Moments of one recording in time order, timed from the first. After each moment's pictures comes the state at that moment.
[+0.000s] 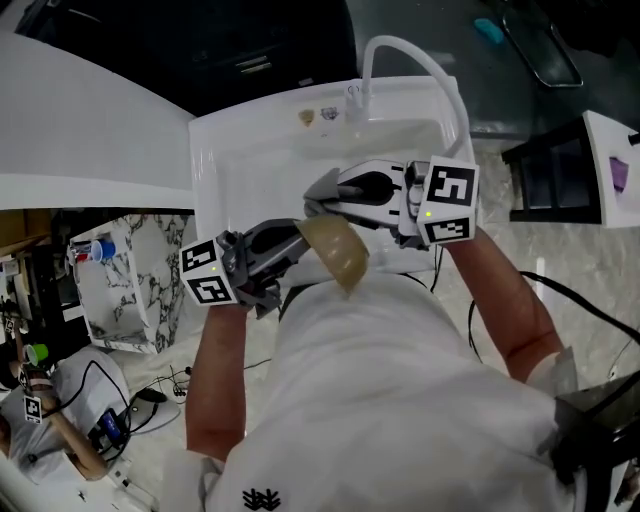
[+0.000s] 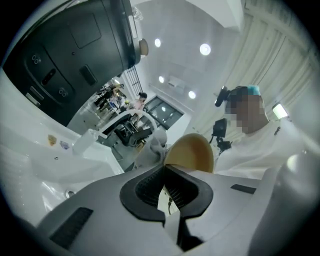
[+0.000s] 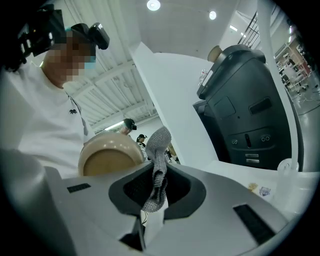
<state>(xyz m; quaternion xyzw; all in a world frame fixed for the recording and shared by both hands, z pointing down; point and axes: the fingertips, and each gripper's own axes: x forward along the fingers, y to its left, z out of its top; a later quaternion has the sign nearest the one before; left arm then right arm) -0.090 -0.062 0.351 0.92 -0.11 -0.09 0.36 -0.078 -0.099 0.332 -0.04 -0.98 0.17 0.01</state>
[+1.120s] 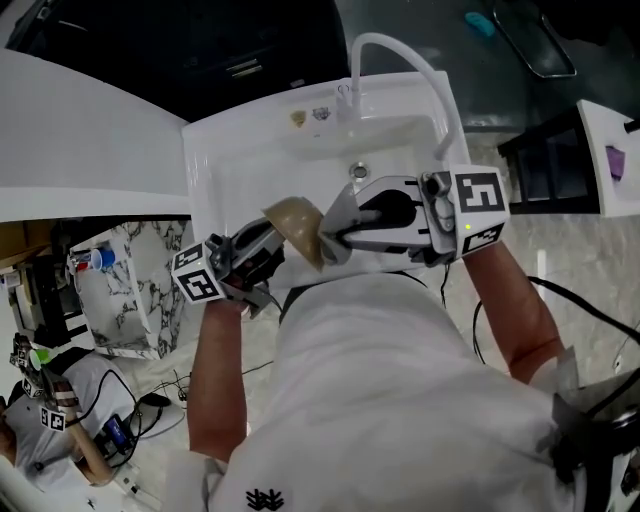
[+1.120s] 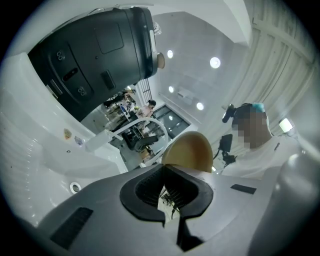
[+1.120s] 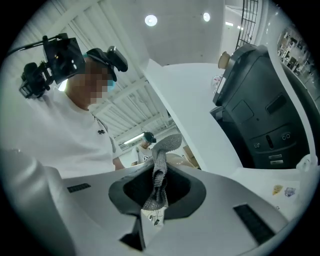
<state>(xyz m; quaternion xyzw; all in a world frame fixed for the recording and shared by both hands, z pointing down) -0.122 -0.077 0.373 0.89 -0.15 -0.13 0.41 -0.041 -0.055 0.285 -0.14 -0.97 0.19 -0.08</state>
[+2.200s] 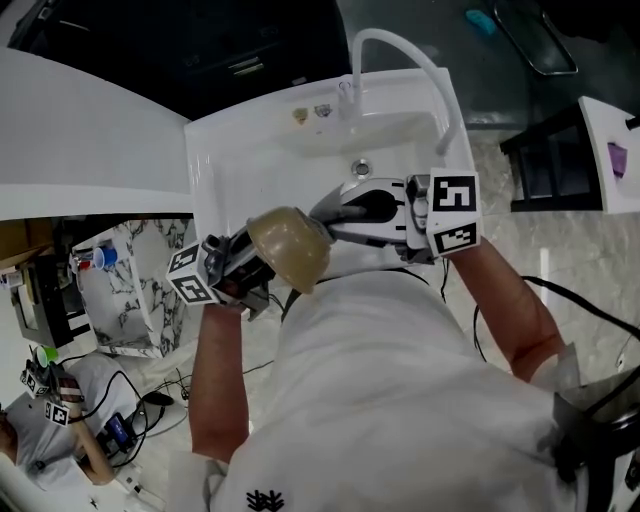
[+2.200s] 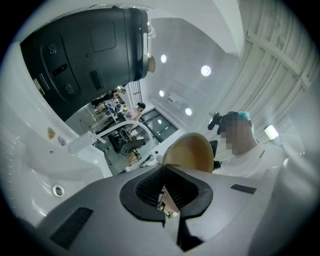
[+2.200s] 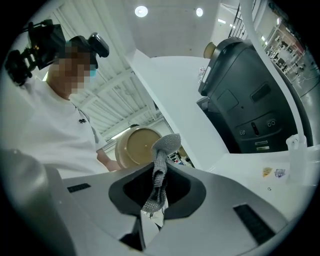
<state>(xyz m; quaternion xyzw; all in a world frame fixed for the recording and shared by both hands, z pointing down) -0.123 -0.062 0.338 0.89 -0.09 -0.19 0.39 -0.064 -0.062 0.331 -0.08 -0.97 0.23 -0.02</state>
